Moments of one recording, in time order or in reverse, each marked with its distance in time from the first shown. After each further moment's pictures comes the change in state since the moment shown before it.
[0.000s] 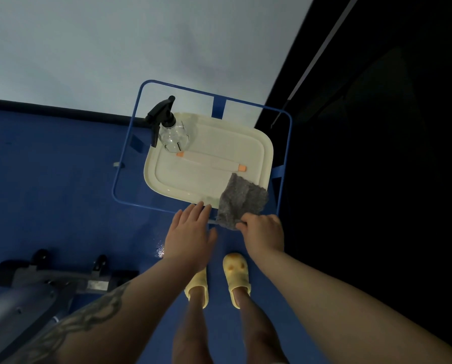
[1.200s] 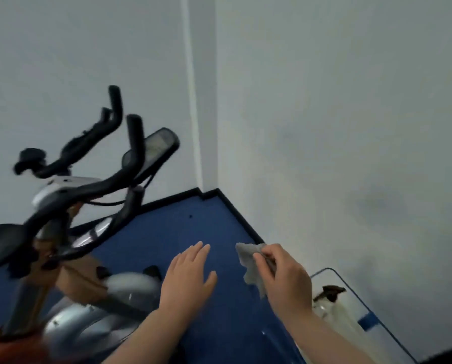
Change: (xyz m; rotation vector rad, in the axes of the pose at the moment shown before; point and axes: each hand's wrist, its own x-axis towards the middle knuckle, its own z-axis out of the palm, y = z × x) left_hand -0.299 -0.056 -0.190 -0.228 0.896 -0.716; right_hand -0.168 -0.242 -0.181 0.386 0.399 -1.198
